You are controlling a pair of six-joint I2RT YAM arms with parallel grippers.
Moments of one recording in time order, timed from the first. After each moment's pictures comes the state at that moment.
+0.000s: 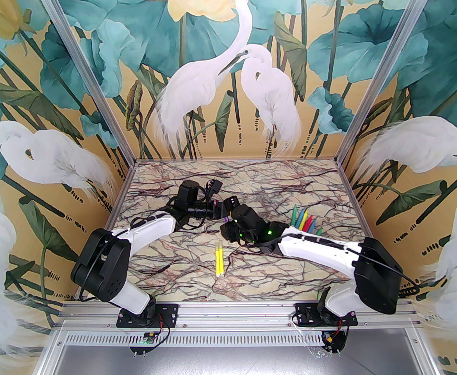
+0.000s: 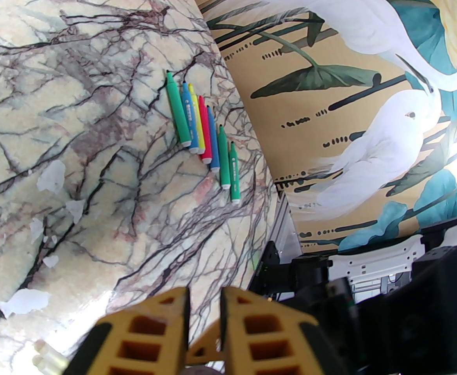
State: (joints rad) left arm -0.45 1.57 0.93 0.10 0.86 -0.62; right arm 0.95 1.51 0.99 -0.19 0.08 0.44
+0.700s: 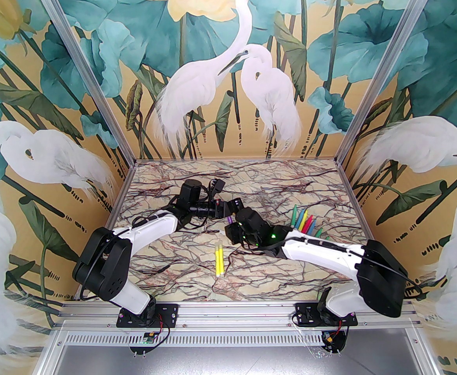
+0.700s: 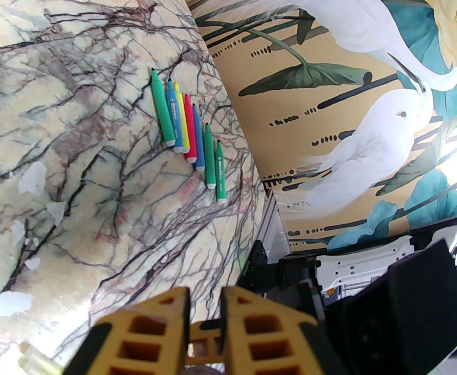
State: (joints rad) left arm -0.47 1.59 0.96 0.08 0.86 -0.66; right arm 0.94 1.45 0.88 -0.10 0.09 0.45
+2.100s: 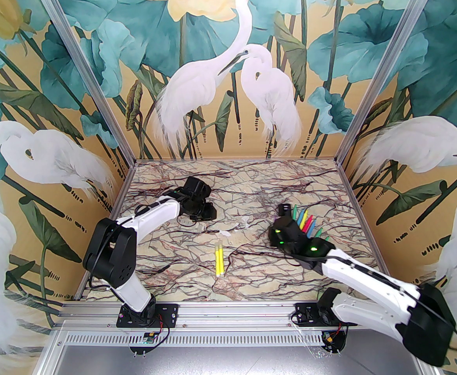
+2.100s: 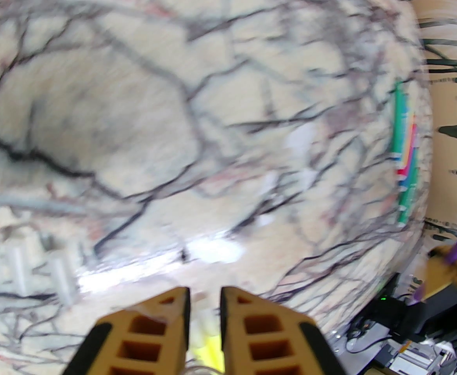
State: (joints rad) left arm -0.44 1.70 1.19 -0.64 0.27 -0.42; right arm 0.68 1.00 0.61 -0.42 0.33 0.65
